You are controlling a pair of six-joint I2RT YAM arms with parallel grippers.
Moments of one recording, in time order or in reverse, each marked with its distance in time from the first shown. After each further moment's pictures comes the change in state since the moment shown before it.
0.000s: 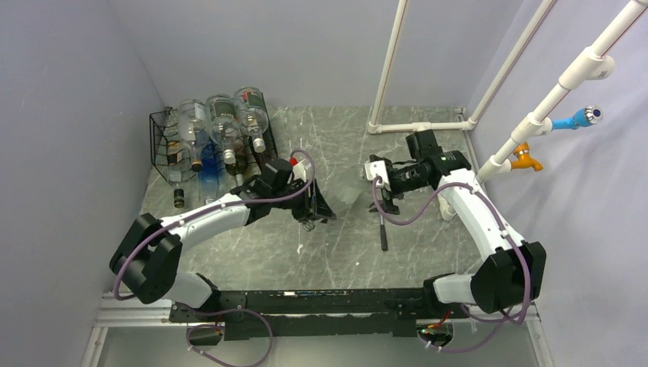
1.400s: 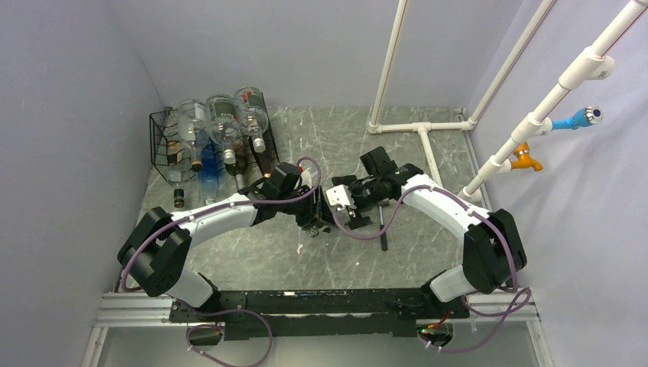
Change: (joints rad) left arm -0.053 0.072 0.011 -0.048 0.016 -0.057; right arm 0.293 0.158 -0.124 0.320 0.177 0.064
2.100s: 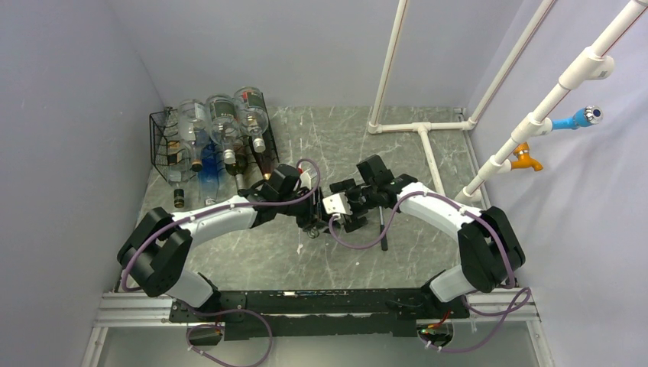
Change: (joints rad) left arm -0.002 -0.001 -0.030 0.058 0.017 -0.048; right arm 0.033 0.016 -0.127 0.242 0.104 0.002
